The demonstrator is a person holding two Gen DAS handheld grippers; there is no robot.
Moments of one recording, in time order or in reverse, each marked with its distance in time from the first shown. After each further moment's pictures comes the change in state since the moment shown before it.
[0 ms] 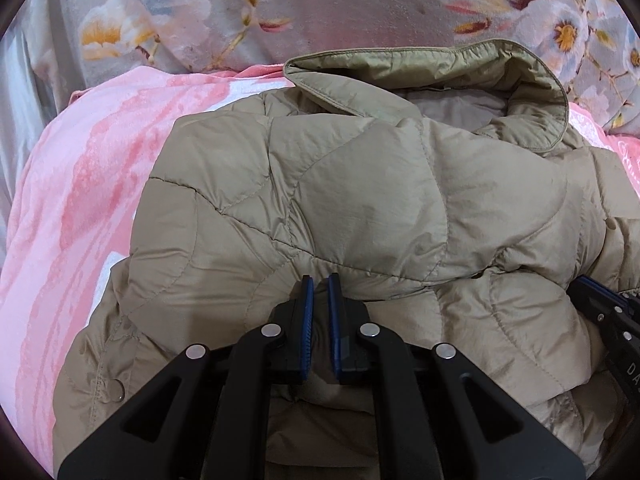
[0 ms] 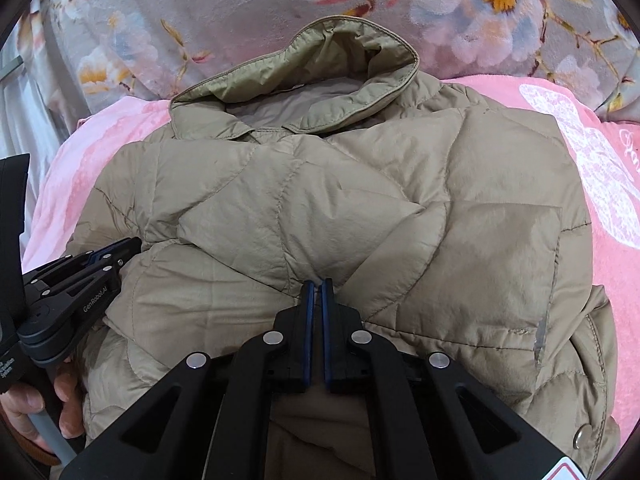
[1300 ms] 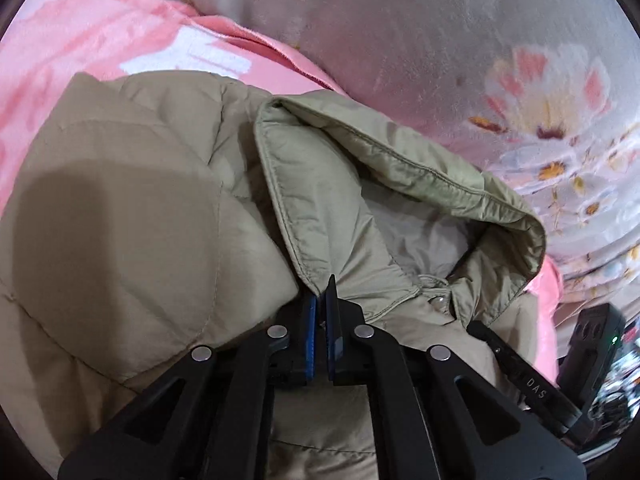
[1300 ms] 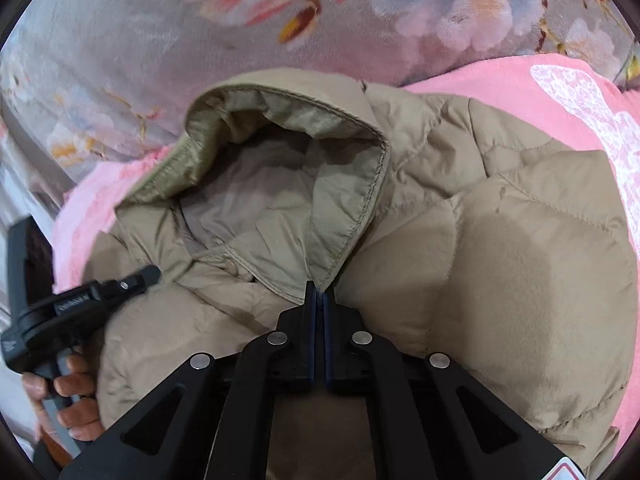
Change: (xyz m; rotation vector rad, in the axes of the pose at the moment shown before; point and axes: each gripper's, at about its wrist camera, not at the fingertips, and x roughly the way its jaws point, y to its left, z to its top) left arm 0.069 0.034 0.077 -0.330 0.108 -0.510; right arm 0.059 -0.039 0.074 0.161 0.025 0.077
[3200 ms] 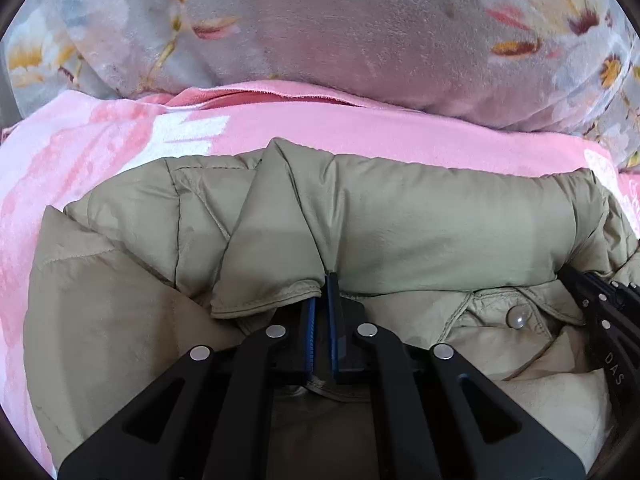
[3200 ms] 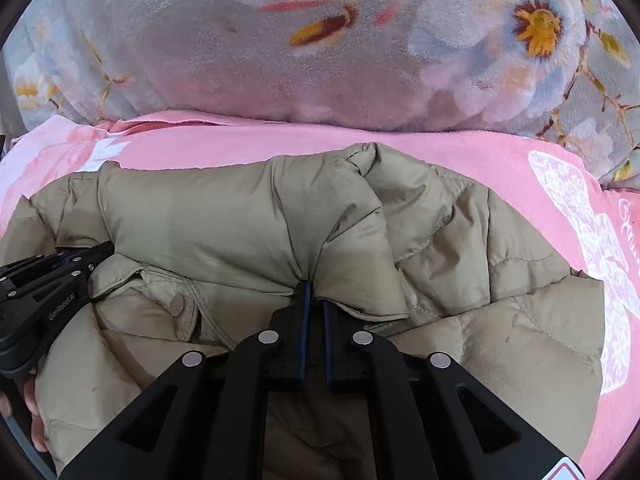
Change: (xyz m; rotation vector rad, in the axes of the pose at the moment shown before) left arm 0.052 -0.046 0.017 0.323 -0.067 0.418; right arm 0.031 0.022 0.033 -0.216 -0.081 -0.265
